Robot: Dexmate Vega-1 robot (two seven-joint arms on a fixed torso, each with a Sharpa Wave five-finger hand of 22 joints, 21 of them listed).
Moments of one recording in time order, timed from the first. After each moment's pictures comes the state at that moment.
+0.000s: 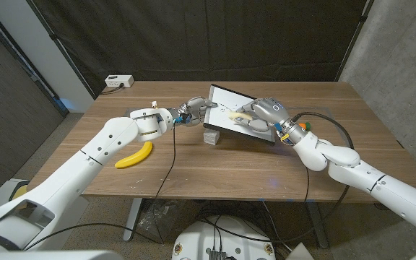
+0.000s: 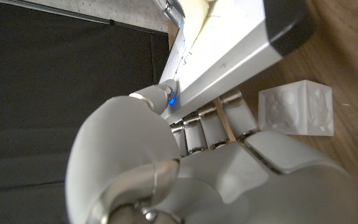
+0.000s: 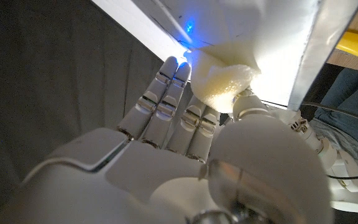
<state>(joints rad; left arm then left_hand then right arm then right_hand) 0.77 0.67 0.40 -1.94 -1.28 0.57 0.30 1.13 0.16 0.79 -0.08 0.20 0.67 0.15 0.21 0.21 0.83 0.03 0.20 0.21 0.91 -0.04 0.19 0.18 0.97 0.02 0.26 0.18 -0.85 -0.84 -0.61 -1.67 -0.82 0.34 -0.58 0.85 0.10 0.37 -0.14 0.17 0.92 -0.16 0.31 0.19 1.01 -0.22 0.21 0.18 0.85 -0.11 0.18 0.18 0.72 -0.07 0.41 0.23</state>
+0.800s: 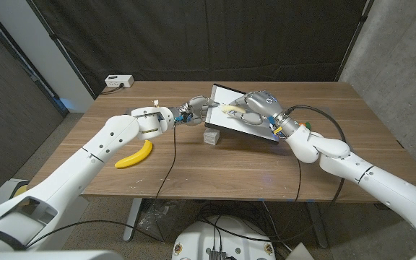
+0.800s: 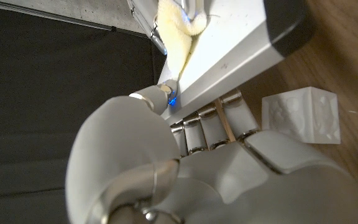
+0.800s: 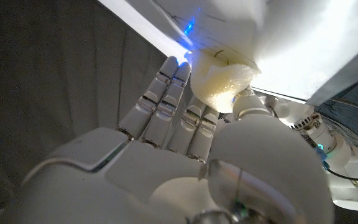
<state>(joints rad) 0.76 0.67 0.41 -1.92 -1.28 0.58 0.27 1.13 0.16 0.79 -0.09 0.20 0.67 0.15 0.21 0.21 0.83 0.03 0.20 0.21 0.91 -0.04 0.19 0.18 0.97 0.02 0.26 0.18 -0.76 -0.79 -0.65 -1.61 -0.83 0.34 -0.57 0.85 0.10 0.37 -0.13 0.17 0.92 -0.16 0.30 0.19 1.01 -0.22 0.21 0.18 0.85 -0.11 0.18 0.18 0.72 -0.07 0.41 0.23</state>
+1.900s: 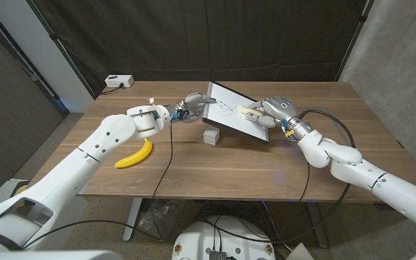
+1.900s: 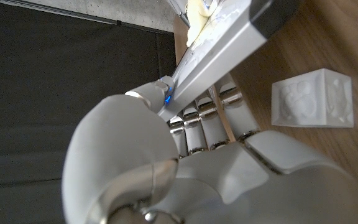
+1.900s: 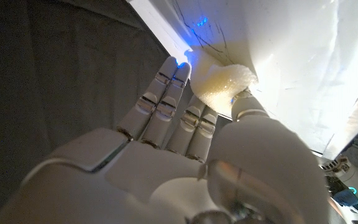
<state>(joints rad) 0.77 0.68 0.39 -1.93 -1.28 0.56 0.26 1.12 0.16 0.80 -0.09 0.20 0.67 0.15 0.20 0.21 0.83 0.03 0.20 0.21 0.91 -0.04 0.19 0.18 0.97 0.02 0.26 0.18 -0.82 -0.85 -0.63 -1.60 -0.76 0.22 -0.54 0.85 0.11 0.37 -0.13 0.17 0.92 -0.16 0.30 0.19 1.01 -0.21 0.21 0.18 0.85 -0.11 0.18 0.18 0.72 -0.07 0.42 0.23</state>
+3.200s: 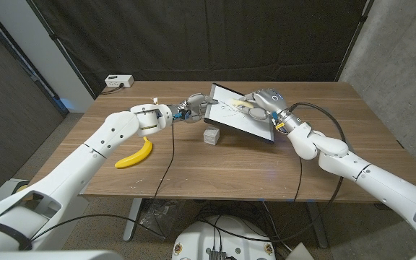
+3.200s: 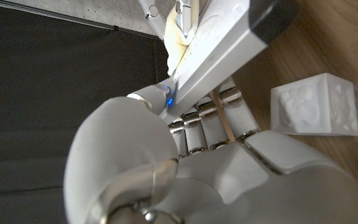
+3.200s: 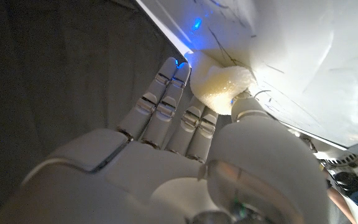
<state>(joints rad) 0.72 0.65 0.41 -1.85 -1.26 0.59 0.21 1.11 0.17 0.80 -0.10 0.20 0.67 0.15 0.20 0.21 0.83 0.03 0.20 0.21 0.91 -0.04 0.19 0.18 0.98 0.01 0.25 0.18 -0.74 -0.78 -0.67 -1.56 -0.79 0.19 -0.54 0.85 0.11 0.37 -0.13 0.17 0.92 -0.16 0.29 0.19 1.01 -0.22 0.20 0.18 0.86 -0.11 0.18 0.18 0.71 -0.07 0.42 0.23</state>
